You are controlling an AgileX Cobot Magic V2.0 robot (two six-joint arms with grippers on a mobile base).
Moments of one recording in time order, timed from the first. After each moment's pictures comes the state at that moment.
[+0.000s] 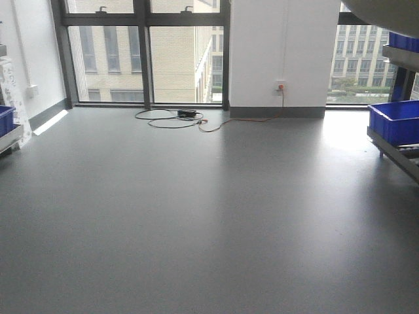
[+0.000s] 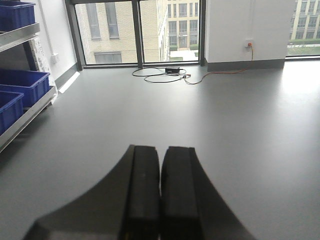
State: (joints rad) left arm -0.05 -0.01 0.01 0.00 0.16 0.04; right arm 0.03 0.73 -0.73 0.40 0.44 -0.06
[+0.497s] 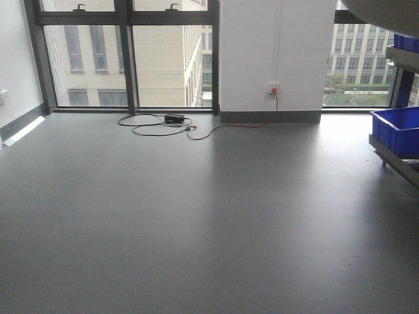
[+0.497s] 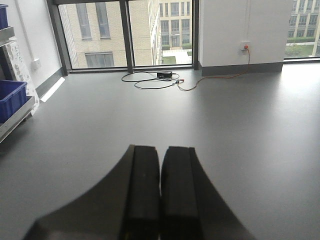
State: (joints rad) left arm -0.05 -0.01 0.01 0.00 0.16 0.04; right arm 0.03 0.73 -0.73 0.40 0.44 -0.06
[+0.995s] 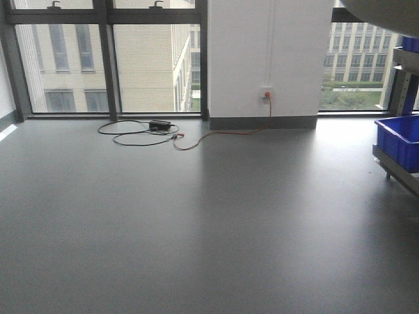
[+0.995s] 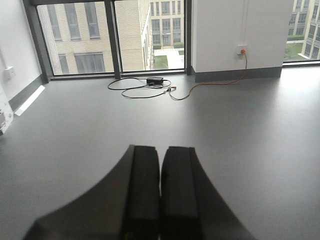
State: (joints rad) left arm -0.05 -0.01 0.01 0.00 0.16 0.04; right arm 0.03 0.73 -0.73 0.40 0.44 -0.06
